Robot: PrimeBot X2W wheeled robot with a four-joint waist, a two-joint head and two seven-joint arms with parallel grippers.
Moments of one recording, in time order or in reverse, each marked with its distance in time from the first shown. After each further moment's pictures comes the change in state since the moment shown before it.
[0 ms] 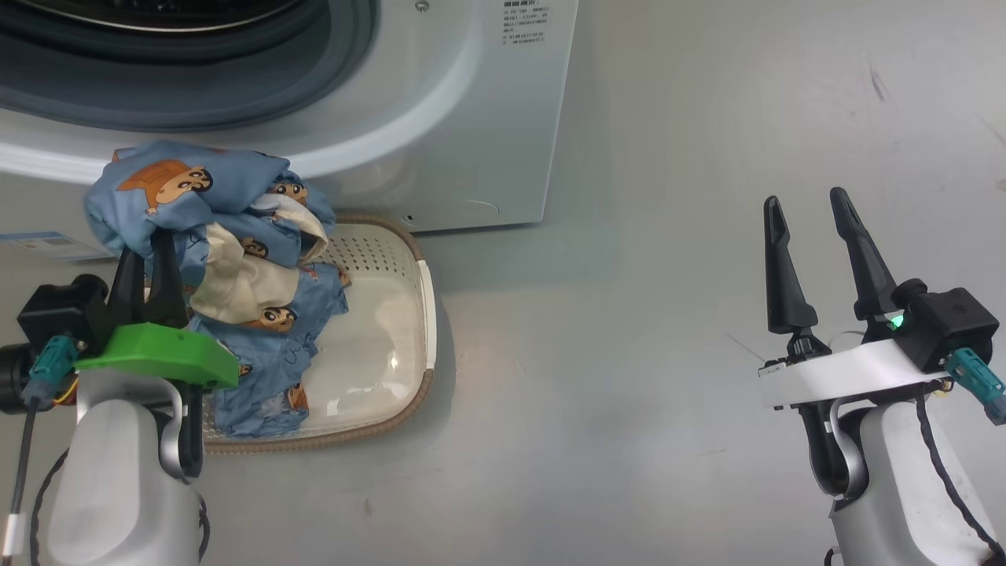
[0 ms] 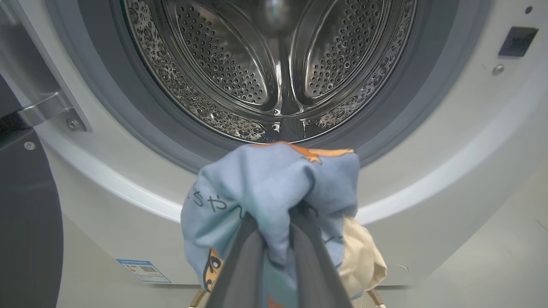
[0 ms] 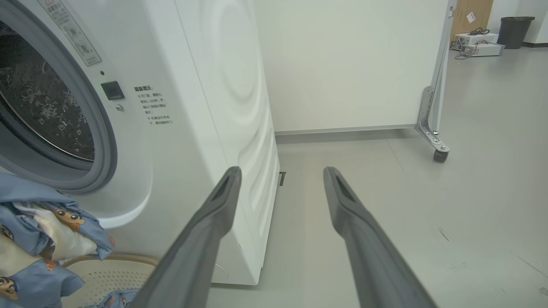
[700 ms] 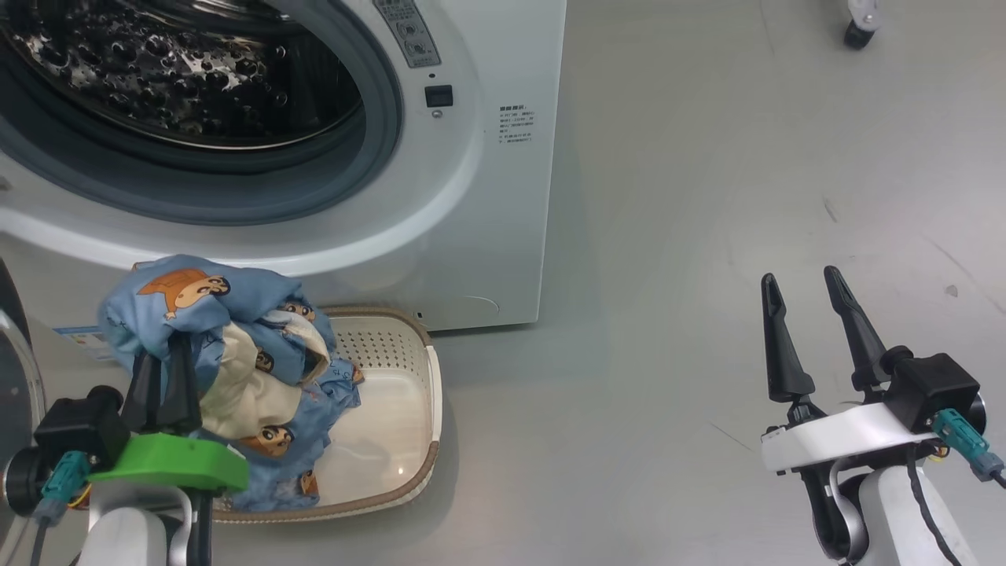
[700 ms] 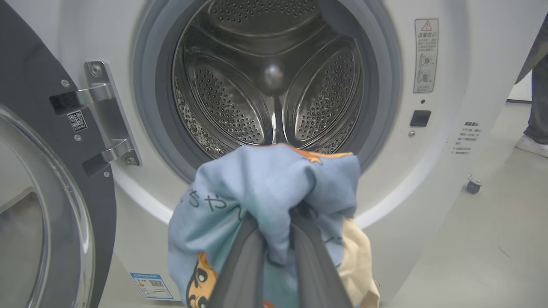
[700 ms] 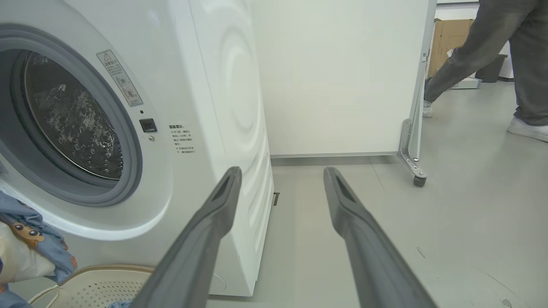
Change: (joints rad) left arm 0.265 0.000 -0.016 -0.194 -0.047 -0.008 0.000; right arm 0.129 0.004 -0.015 0.008 -0.022 0.000 0.000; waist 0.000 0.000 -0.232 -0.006
